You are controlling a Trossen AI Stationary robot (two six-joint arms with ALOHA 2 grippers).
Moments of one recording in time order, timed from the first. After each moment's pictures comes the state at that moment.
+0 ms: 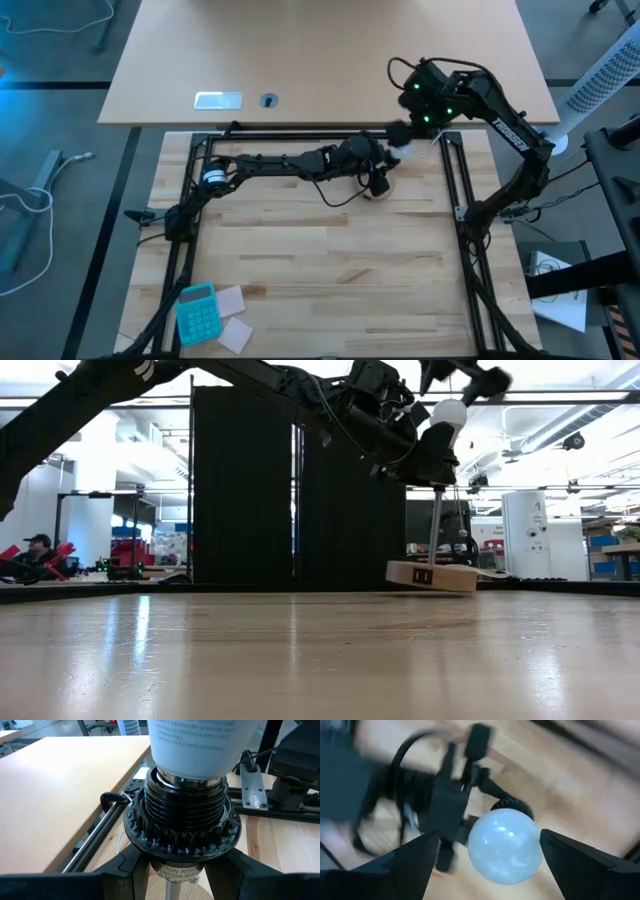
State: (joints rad) left arm 0.22 2.24 1.90 0.01 -0.12 0.07; right arm -0.57 1.51 1.97 -1.57 -0.16 0.49
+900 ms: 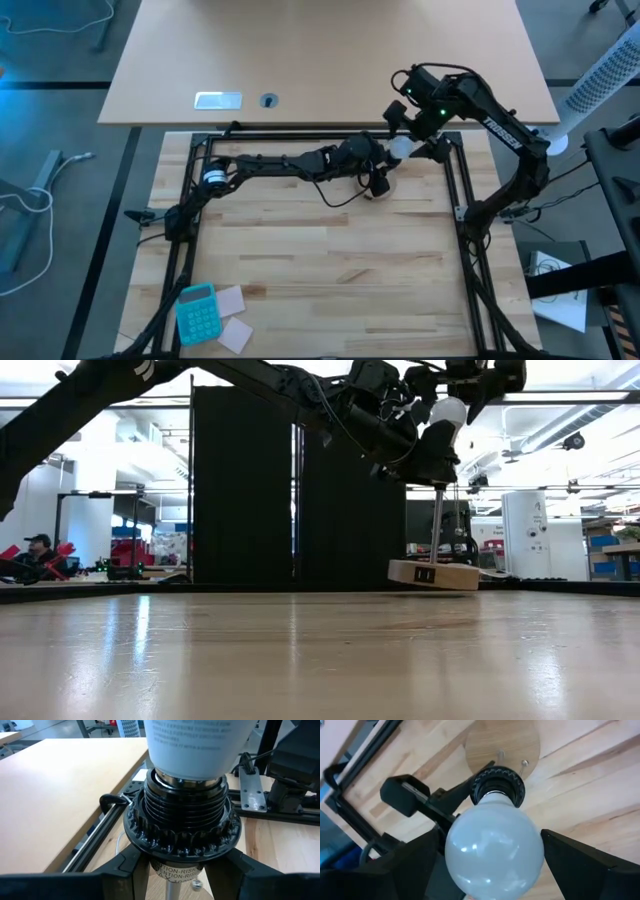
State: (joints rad) left arm 0.22 2.24 1.90 0.02 -0.12 0.07; right arm -0.61 1.51 1.86 -1.57 -0.21 1.57
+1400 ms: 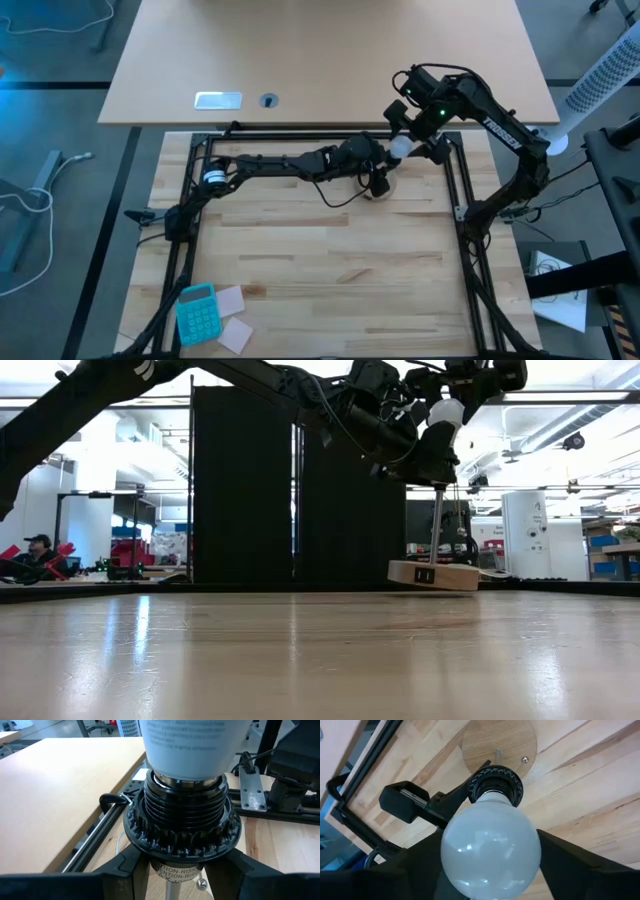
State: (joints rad) left arm 0.22 2.24 1.90 0.01 -0.12 0.07; right arm -0.61 1.51 1.86 -1.57 -0.21 1.64
